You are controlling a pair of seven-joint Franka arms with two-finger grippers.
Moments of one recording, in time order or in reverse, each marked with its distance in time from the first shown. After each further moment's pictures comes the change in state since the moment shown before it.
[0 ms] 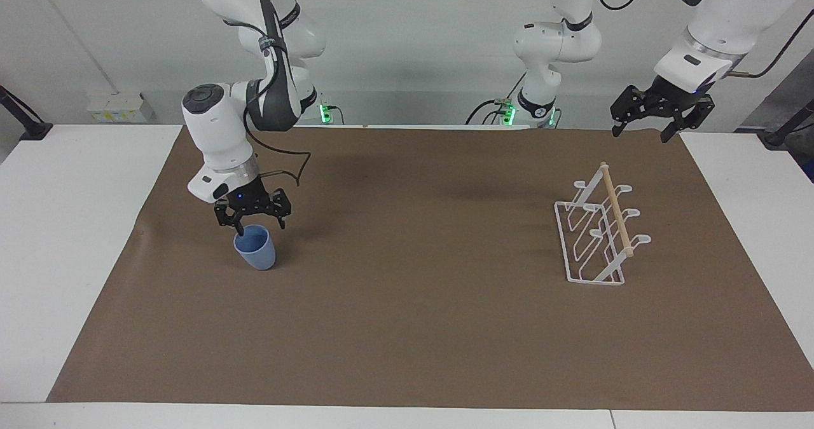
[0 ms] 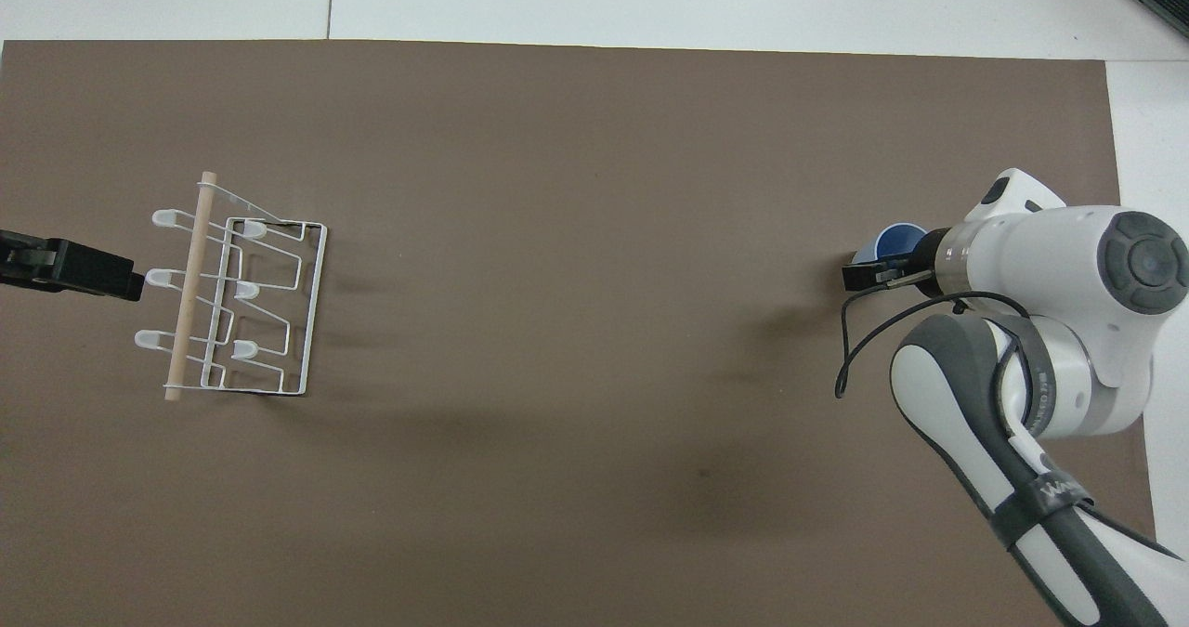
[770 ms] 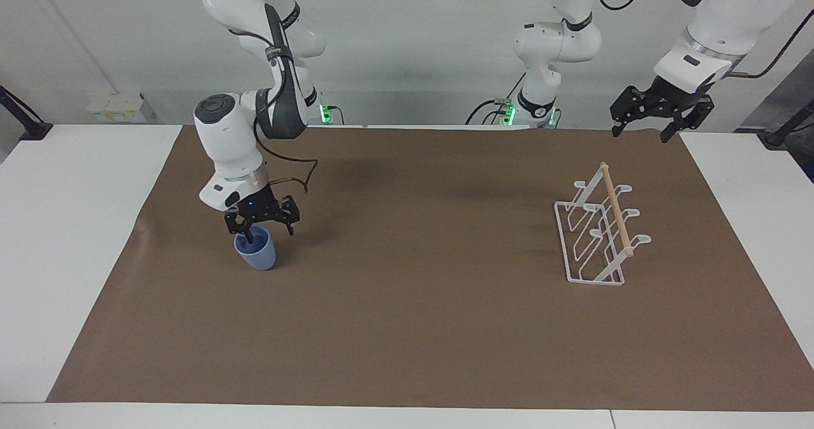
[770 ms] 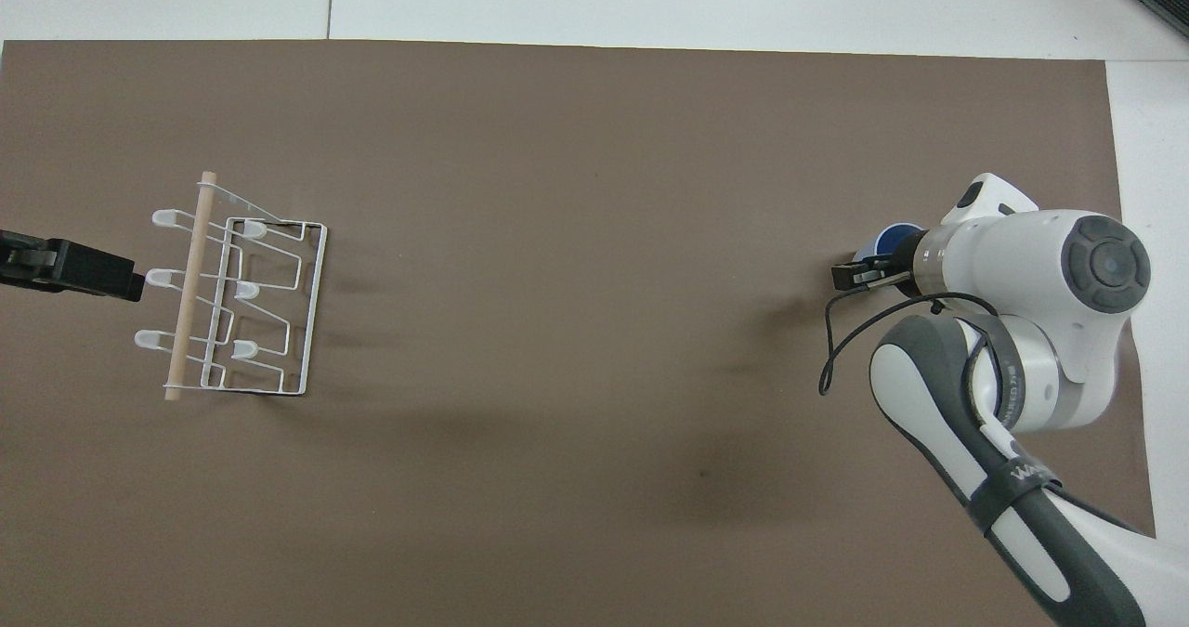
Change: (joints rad) left arm 0.000 0.000 0.000 -0.001 0.000 0.000 0.000; right arm 0.015 0.043 0.000 -0.009 0.000 0.055 0.000
